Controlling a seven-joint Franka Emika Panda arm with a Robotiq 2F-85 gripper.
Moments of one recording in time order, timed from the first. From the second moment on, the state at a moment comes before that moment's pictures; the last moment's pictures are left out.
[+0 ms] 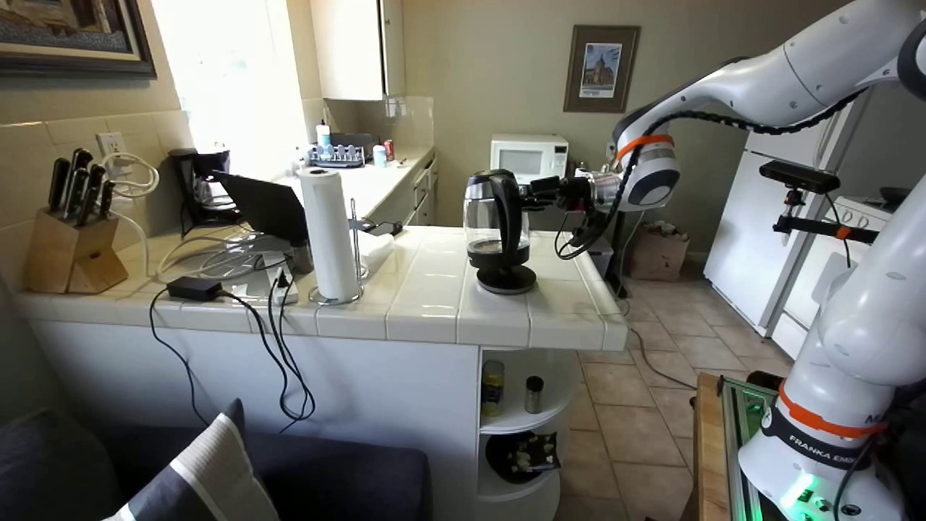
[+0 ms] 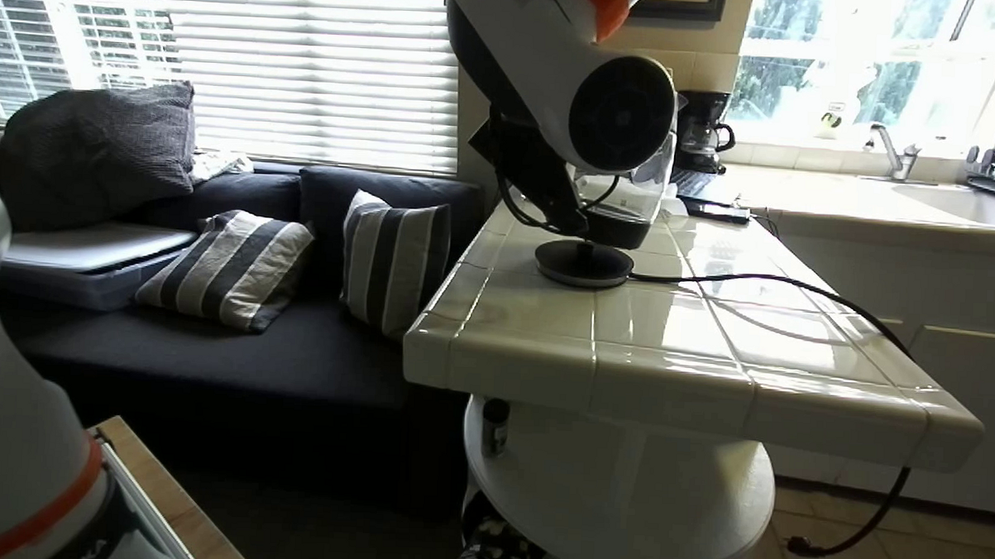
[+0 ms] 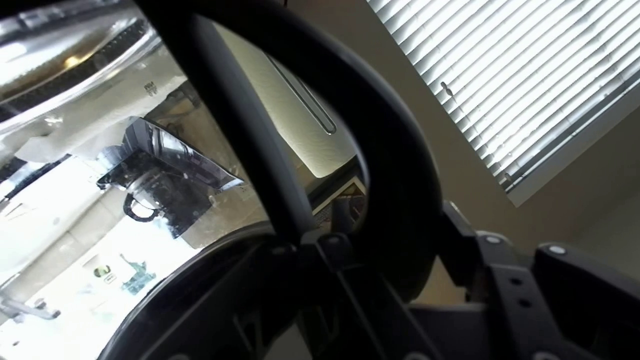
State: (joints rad) arm -0.26 -0.18 -0.19 -2.45 1.83 1.98 -1.65
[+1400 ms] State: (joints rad) arm -0.25 -0.19 -0.16 -2.47 1.85 2.10 -1.66
